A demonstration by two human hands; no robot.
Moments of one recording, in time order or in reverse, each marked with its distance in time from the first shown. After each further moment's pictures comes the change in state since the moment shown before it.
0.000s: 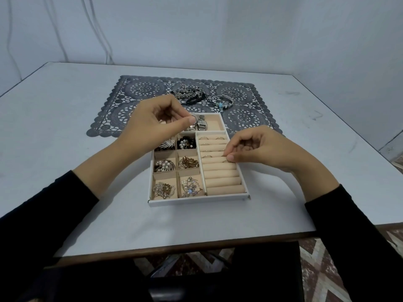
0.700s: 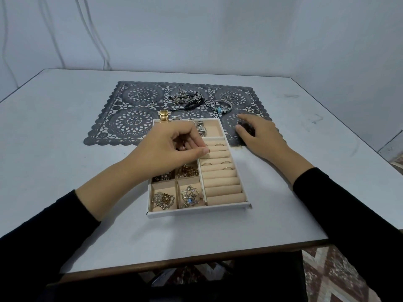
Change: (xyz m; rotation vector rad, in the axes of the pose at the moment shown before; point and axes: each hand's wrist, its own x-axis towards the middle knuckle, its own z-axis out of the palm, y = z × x) left_hand -0.010 0.008 0.017 0.040 -0.228 -0.025; right_hand 0.047 0.042 -0.018 -0.639 0.535 0.094
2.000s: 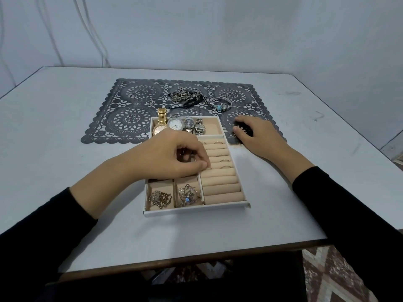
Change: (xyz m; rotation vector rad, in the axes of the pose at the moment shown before) left_hand 0.004 -0.005 -0.004 0.211 -0.293 0.057; right_hand -0.001 0.000 0.000 -0.034 -0.078 -0.048
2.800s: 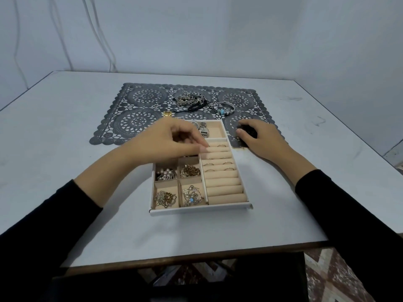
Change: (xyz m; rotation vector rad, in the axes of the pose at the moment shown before) left_hand 0.003 0.005 -0.018 -0.248 0.083 -0.184; right_hand 0.002 0.004 -0.001 0.042 0.026 0.030
